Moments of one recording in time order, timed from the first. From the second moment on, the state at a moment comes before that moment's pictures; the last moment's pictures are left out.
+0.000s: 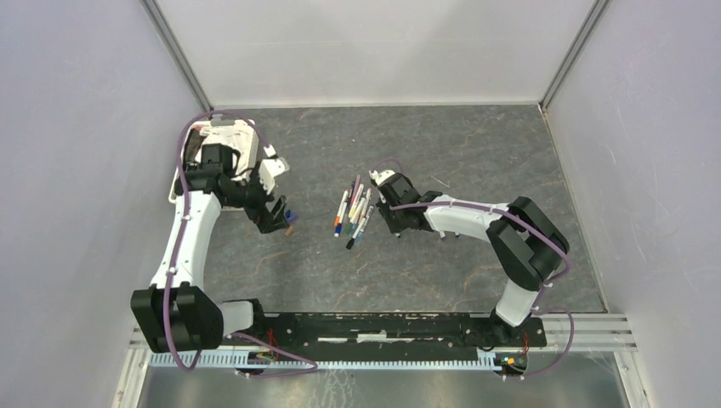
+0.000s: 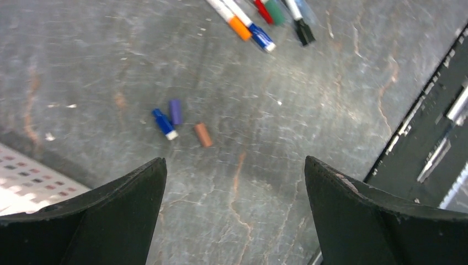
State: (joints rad) left arm 0.08 1.25 1.16 -1.06 0.68 0.88; right arm 0.76 1.76 1.02 -0.24 0.16 0.20
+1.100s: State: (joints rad) left arm -0.38 1.05 0.95 -0.99 0.49 1.45; right arm 0.85 1.84 1.36 -0.31 -0.76 0.26
